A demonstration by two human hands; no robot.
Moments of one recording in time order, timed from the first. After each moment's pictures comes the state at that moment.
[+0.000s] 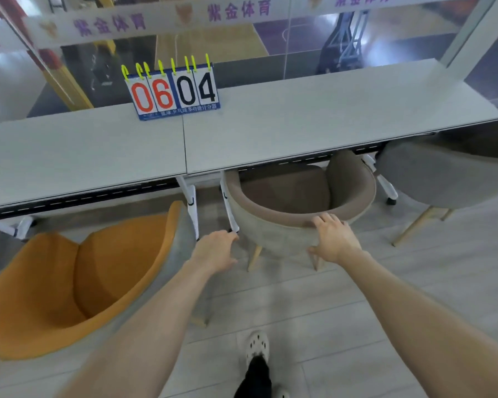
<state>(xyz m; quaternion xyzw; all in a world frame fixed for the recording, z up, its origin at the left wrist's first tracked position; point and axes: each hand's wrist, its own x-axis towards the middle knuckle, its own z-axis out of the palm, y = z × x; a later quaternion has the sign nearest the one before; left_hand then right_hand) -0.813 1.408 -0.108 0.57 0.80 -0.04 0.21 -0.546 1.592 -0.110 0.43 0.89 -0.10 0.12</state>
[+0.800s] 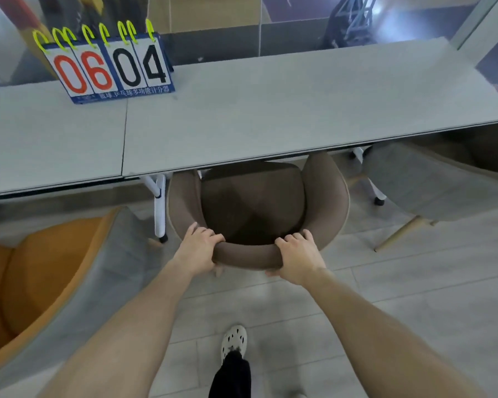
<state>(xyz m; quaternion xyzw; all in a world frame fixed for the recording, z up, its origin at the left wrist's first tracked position) -0.784 1.573 -0.227 0.62 0.76 -0.08 0.19 -0.521 1.712 -0.202 0.32 0.93 -0.08 0.16</state>
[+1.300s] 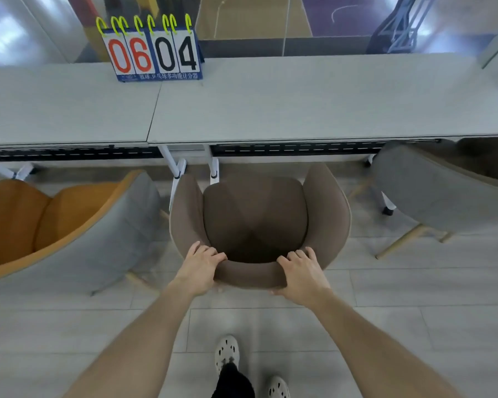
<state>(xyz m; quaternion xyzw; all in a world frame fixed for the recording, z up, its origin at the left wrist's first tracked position) -0.640 1.460 -0.233 0.56 0.80 -0.08 0.20 -0.398 1.643 -0.202 0.23 0.96 -0.08 0.16</state>
